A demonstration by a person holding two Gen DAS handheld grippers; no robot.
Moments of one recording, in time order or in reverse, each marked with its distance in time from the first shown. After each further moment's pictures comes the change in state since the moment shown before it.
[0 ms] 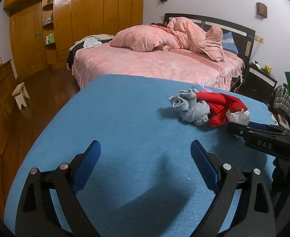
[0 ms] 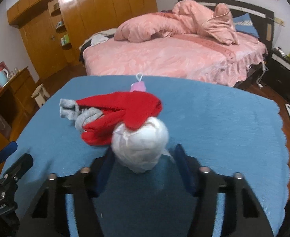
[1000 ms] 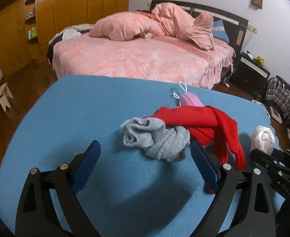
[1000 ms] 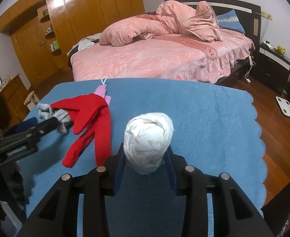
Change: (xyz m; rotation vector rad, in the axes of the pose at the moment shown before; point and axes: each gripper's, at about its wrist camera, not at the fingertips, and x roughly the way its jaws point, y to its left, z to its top) left arm 0.083 -0.060 0.050 0.028 0.113 -0.097; right arm -0.018 -0.063 -0.005 0.068 -0.028 -0.075
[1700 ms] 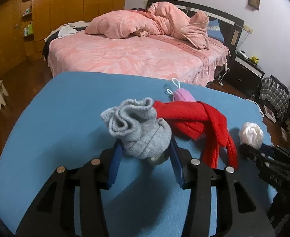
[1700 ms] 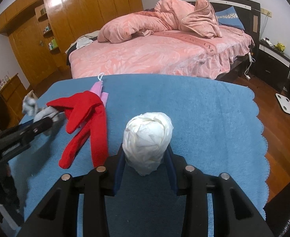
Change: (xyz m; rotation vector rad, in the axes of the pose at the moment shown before) left arm -0.021 0.004 -0.012 -0.006 0.003 -0.039; right arm 0.000 0.000 -0.005 0.008 0.013 -0.006
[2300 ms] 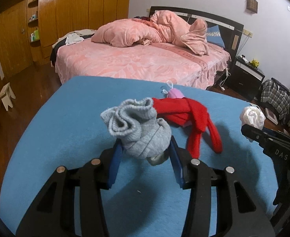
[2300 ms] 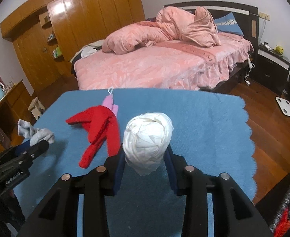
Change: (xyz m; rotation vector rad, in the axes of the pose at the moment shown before) left arm -0.053 -0.016 -0.019 0.006 -0.063 0.037; right arm -0.051 0.000 0.006 0.007 -0.076 0.034
